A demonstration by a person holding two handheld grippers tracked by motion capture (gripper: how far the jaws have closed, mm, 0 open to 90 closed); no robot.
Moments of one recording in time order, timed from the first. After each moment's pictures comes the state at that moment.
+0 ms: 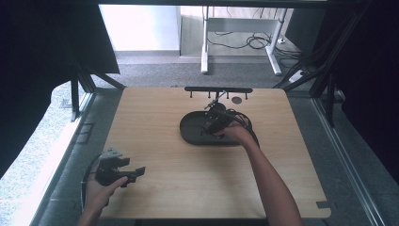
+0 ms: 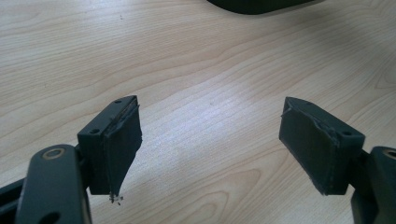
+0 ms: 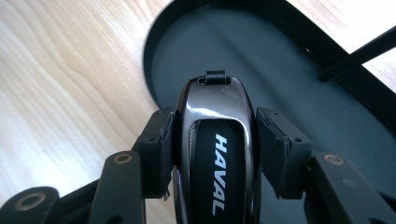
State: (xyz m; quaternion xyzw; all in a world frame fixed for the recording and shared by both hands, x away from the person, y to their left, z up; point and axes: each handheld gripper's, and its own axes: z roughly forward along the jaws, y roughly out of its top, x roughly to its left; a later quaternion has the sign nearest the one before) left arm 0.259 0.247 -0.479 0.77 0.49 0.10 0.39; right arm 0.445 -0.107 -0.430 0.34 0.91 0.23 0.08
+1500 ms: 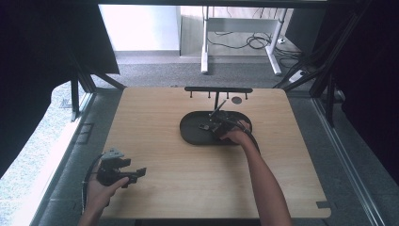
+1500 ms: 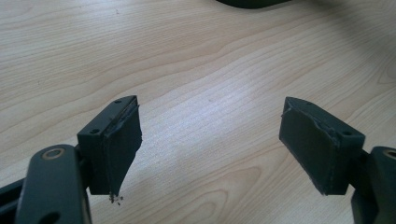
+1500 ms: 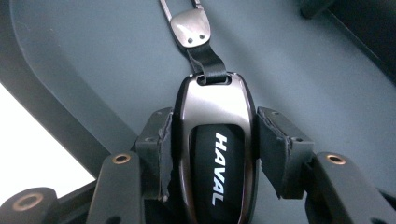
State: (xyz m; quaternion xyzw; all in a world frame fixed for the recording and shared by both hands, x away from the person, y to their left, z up) left arm 0.260 0.245 -0.482 0.78 0.49 0.09 0.38; right arm 0.480 -0.125 -0.502 0.36 0.91 0.16 0.10
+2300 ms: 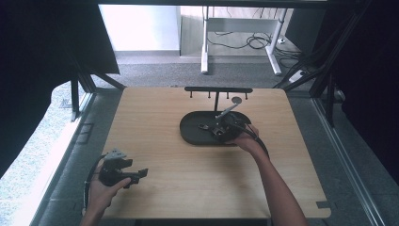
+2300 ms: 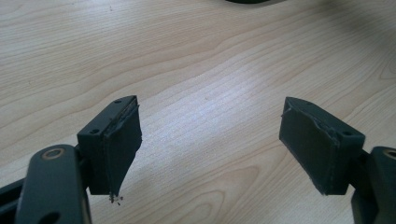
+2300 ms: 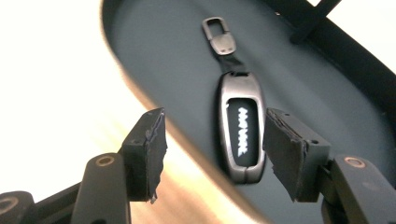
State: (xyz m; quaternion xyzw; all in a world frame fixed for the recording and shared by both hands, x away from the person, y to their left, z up) left arm 0.260 0.239 -0.483 0.78 0.49 0.09 0.38; right arm 0.427 -0.145 -0.460 0.34 0.90 0.24 0.13
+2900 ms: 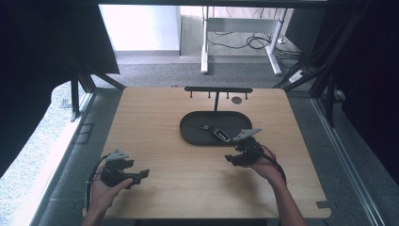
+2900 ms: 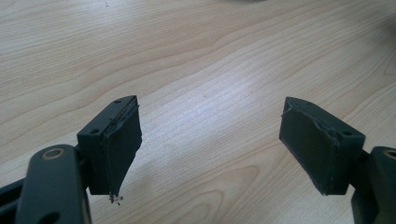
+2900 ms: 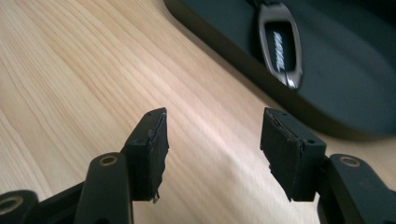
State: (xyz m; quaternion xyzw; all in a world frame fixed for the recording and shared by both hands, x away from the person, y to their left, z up) left arm 0.261 0.234 -0.486 0.79 0.49 0.09 0.37; right arm 0.346 -0.198 -0.473 0.34 0.88 0.31 0.12
